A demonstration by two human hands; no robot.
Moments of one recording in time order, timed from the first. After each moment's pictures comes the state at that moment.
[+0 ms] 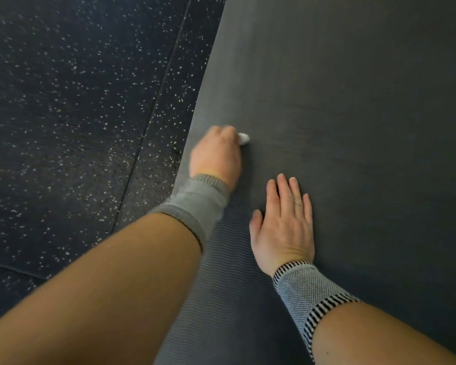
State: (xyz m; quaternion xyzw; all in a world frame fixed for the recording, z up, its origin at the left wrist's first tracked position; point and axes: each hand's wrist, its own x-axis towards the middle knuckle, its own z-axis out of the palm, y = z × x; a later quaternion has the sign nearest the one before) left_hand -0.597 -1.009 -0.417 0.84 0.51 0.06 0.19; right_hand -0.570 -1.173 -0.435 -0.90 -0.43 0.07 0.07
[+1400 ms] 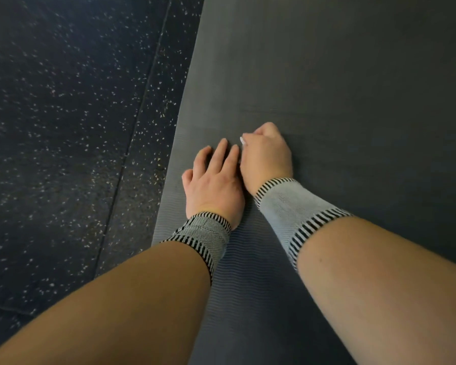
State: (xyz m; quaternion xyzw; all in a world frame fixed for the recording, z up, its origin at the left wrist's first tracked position) left_hand -0.607 -1.044 -0.448 0.89 0.45 -0.01 0.11; right_hand -0.495 -1.063 -0.426 -0.88 -0.38 0.17 0.21
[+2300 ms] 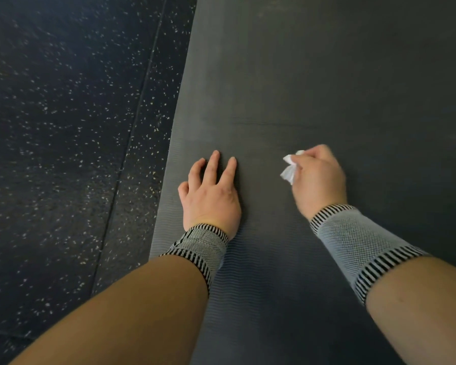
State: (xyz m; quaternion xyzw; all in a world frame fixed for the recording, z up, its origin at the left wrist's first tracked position) left_hand -0.605 -1.048 -0.446 0.89 0.45 -0.02 0.08; right_hand -0.449 -1.134 -0.426 -0.92 -0.32 0.10 0.20
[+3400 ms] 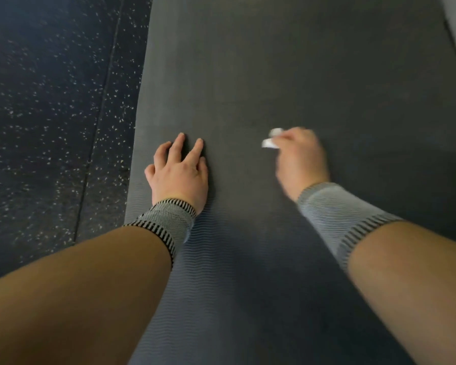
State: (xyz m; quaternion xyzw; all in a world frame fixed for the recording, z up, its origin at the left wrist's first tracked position) left_hand -0.603 -1.046 -0.443 0.88 0.46 -0.03 0.07; right_hand -0.438 -1.182 -0.437 -0.88 -0.41 0.03 0.22
